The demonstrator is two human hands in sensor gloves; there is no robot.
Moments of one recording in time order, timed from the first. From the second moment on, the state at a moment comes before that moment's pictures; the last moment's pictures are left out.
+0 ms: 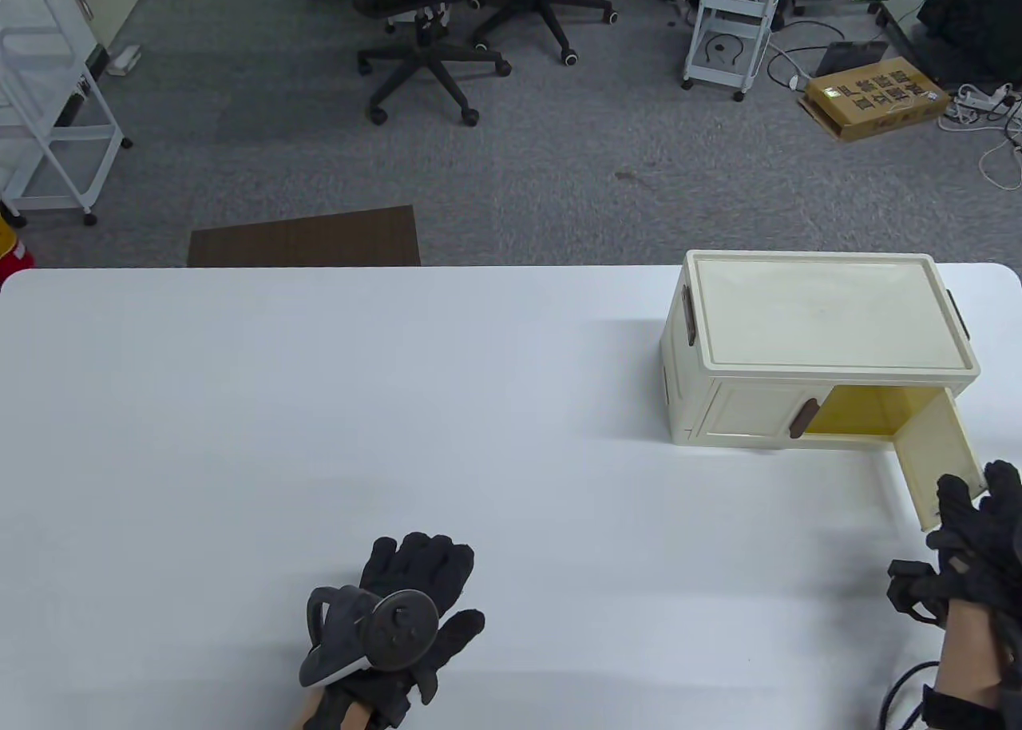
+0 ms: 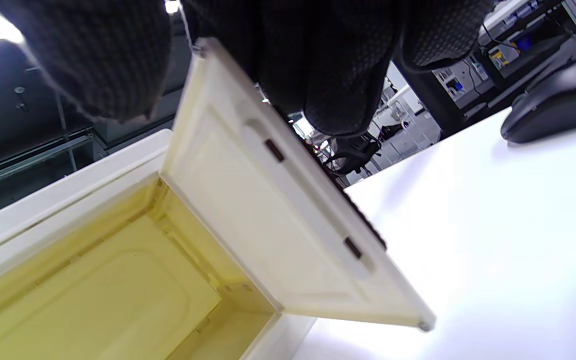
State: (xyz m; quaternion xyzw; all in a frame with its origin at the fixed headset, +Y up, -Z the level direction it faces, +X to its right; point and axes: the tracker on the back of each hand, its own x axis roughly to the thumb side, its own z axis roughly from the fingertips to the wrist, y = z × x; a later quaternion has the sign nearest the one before) left_hand -0.162 -0.705 -0.218 0.00 -0.23 0.11 0.97; right_hand 0.449 -0.691 -0.243 -0.40 -0.23 0.83 0.31
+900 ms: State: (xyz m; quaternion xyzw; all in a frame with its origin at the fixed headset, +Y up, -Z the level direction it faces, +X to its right) left_hand -0.161 -0.706 -0.218 -0.01 -0.23 0.11 0.97; right_hand 0.432 -0.707 -0.267 -0.32 -0.17 0.88 0.32
